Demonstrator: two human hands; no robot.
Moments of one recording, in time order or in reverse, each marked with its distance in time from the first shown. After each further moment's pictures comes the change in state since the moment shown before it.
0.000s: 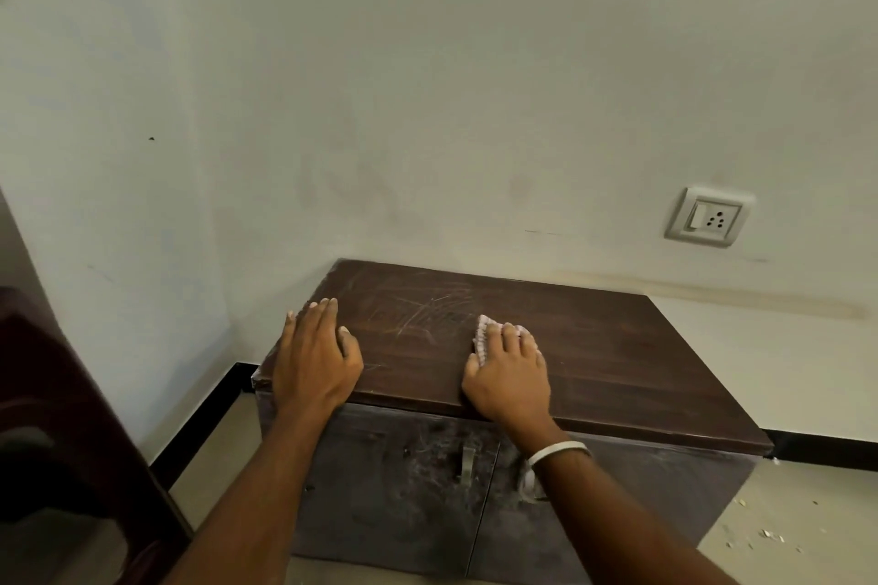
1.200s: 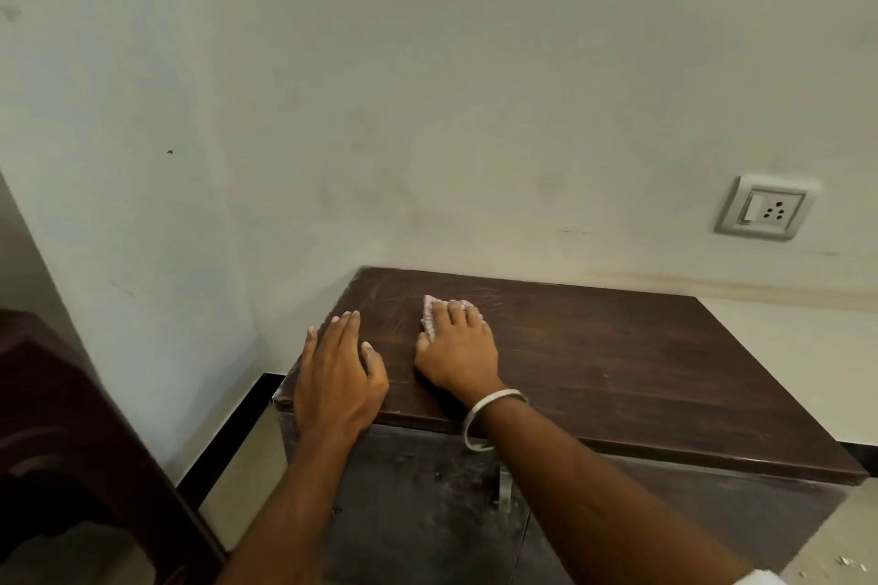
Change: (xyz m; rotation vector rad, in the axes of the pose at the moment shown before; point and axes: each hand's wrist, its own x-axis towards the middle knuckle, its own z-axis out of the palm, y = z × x) left_hand 0.000 0.003 -0.001 0.000 0.012 -0.031; right_hand 0.060 -0.082 0.036 0.056 -0.047 -0.201
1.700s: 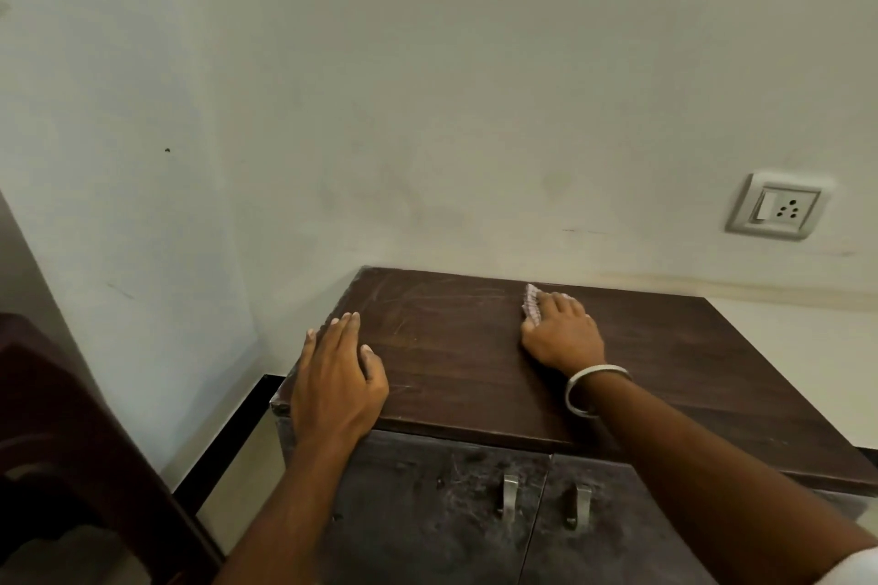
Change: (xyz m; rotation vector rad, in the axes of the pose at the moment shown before) left_hand -0.001 0.000 0.000 -0.003 -0.007 -0.005; right_hand 0.027 0.126 -0.035 -0.069 0.034 0.226
